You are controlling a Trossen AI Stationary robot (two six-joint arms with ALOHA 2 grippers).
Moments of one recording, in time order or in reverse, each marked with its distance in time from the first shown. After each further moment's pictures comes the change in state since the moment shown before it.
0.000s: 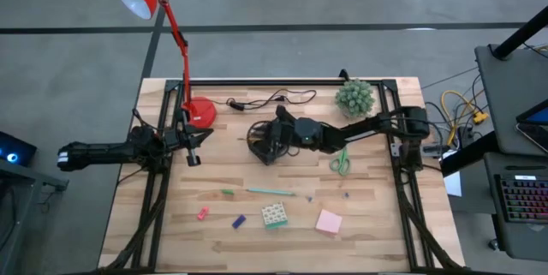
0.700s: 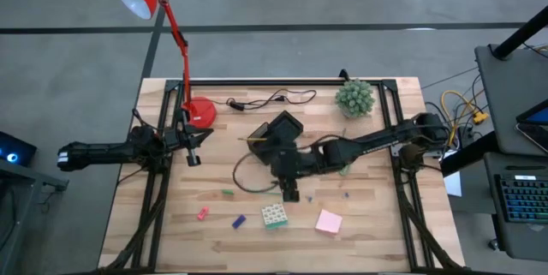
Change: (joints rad) left arm 0.000 0.000 0.000 0.000 0.000 0.000; right arm 0.262 -0.093 0.337 -1.153 -0.009 0.271
